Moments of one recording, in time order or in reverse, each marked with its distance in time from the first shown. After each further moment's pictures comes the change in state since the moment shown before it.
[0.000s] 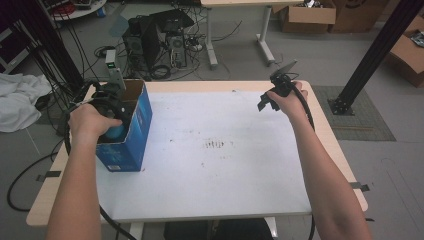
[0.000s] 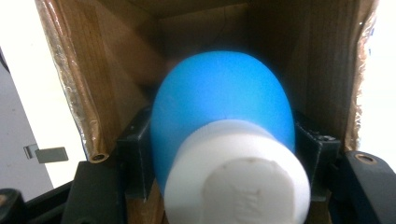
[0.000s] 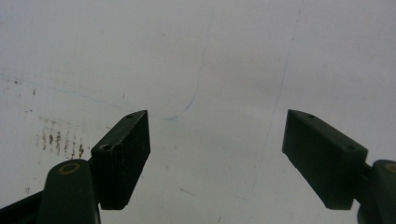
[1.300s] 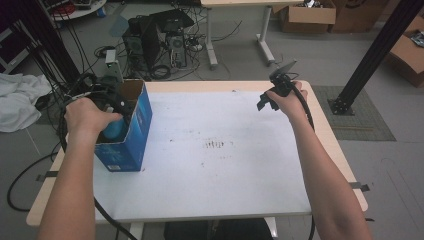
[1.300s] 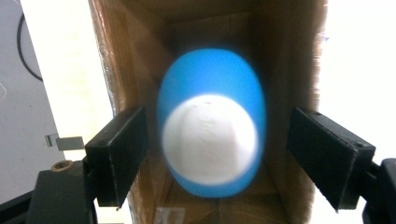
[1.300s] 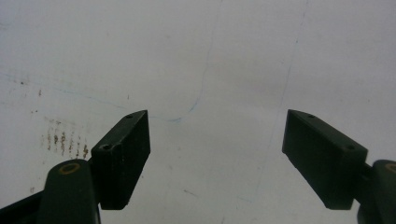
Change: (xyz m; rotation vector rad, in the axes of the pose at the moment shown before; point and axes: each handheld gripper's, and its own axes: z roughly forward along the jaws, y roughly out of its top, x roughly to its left) left arm -0.009 -0.005 -0.032 -0.036 0.044 -0.018; right arm 0.002 0.000 -0.001 -0.011 0.007 -0.009
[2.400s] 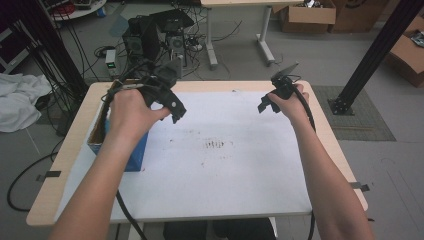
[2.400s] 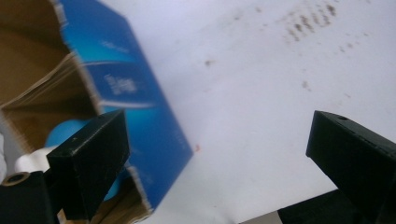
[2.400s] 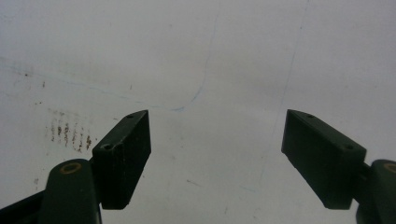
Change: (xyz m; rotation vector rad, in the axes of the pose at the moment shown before) left arm -0.144 -0.021 -0.057 -0.132 0.034 0.418; right arm -0.001 -0.010 -0.002 0.002 0.016 0.012
